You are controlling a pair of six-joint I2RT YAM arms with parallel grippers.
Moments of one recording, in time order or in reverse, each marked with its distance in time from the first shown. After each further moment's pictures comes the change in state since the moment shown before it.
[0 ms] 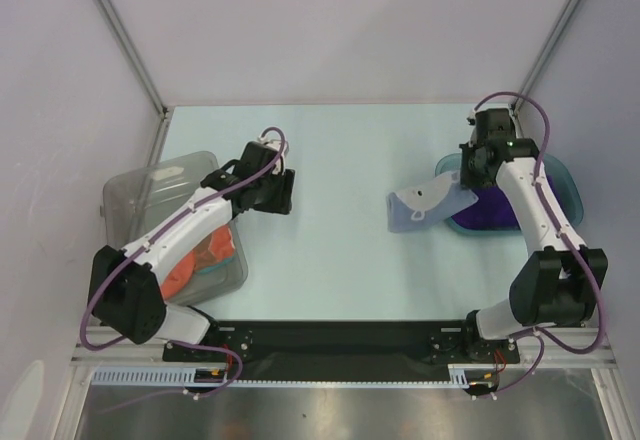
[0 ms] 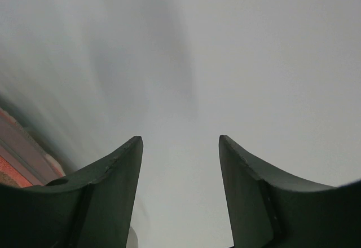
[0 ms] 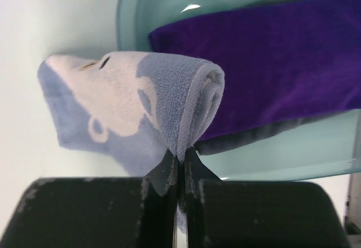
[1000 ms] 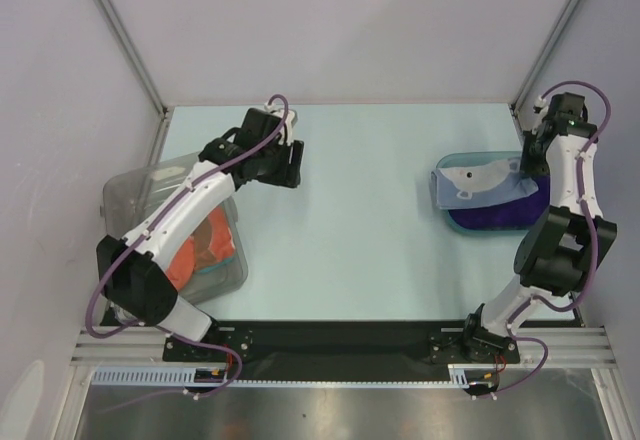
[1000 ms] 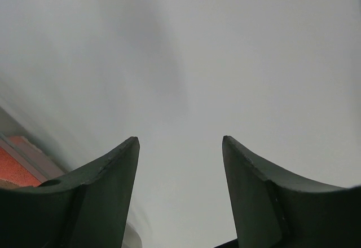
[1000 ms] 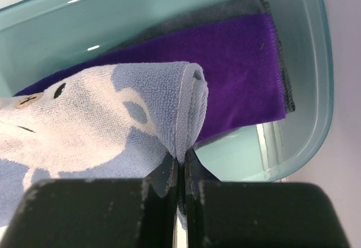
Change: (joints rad) left arm 0.000 0.101 0.311 -0.149 0.042 0.058; right arm -0.393 0.229 0.249 -0.028 -0.027 -0.227
